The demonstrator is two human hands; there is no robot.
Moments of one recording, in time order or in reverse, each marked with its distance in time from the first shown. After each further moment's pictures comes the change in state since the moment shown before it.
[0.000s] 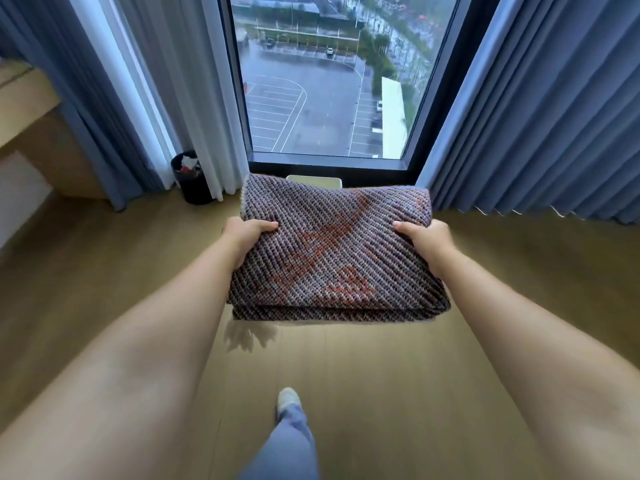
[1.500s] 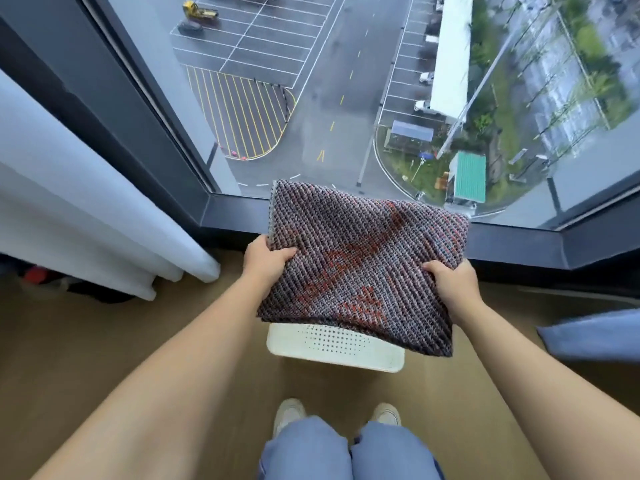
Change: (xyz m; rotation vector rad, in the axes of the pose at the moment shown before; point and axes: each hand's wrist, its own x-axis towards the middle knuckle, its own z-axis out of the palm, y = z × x) left_hand 1.075 0.118 0.258 0.195 0.120 -0.132; right_hand 1.055 -0.029 0.403 -0.096 -0.011 0.236
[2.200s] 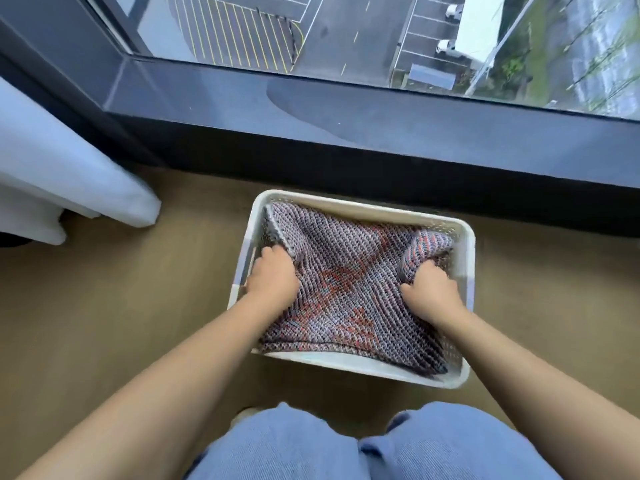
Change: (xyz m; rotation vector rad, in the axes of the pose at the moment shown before) left_hand 0.148 -0.267 0.131 0.979 -0.082 -0.020; right_hand 0.147 0.253 0.149 -1.014 -0.265 -0.076
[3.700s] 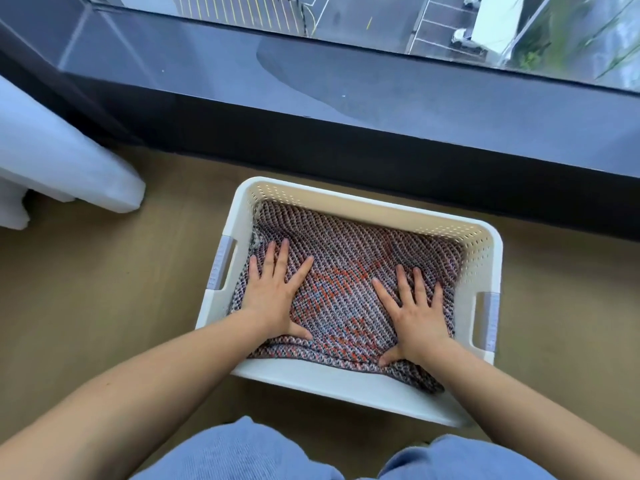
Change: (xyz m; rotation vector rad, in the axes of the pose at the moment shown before) left_hand 0.037 -0.032 0.080 0.601 -0.088 0.404; right_hand 0.038 0.033 0.075 -0.701 -0.179 -0.415
